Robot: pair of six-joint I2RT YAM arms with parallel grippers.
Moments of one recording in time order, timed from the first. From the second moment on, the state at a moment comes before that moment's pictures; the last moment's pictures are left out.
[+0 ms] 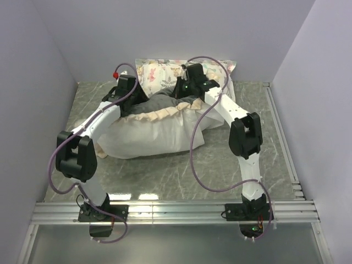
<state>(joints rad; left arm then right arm) -0.31 1.70 1.42 -0.36 -0.08 -0.74 0.46 2.20 2.00 -0.50 -0.34 0.52</state>
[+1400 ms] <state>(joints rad) -0.90 1.55 1.48 -0.73 -0.99 -0.54 0.45 2.09 1.97 -0.46 -0.31 0.54</state>
